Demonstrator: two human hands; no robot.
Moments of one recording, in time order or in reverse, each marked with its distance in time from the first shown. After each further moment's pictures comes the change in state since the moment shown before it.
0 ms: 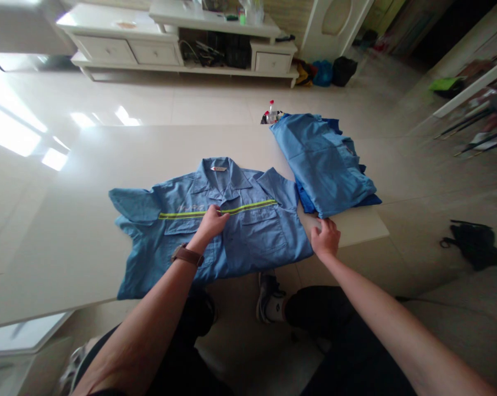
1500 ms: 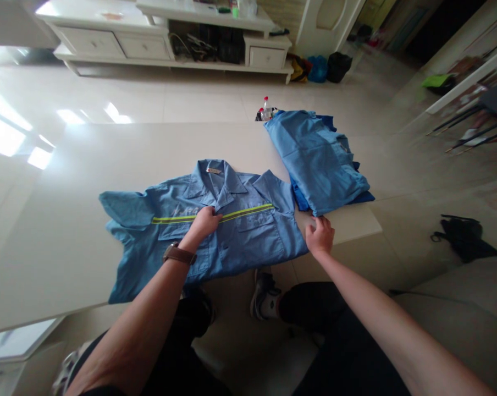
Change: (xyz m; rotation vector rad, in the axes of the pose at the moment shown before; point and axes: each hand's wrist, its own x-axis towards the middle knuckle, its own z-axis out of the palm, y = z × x) left_hand 0.005 0.005 -0.010 0.279 -0.042 0.090; right_hand -0.002 -0.003 0.000 0.016 0.013 0.010
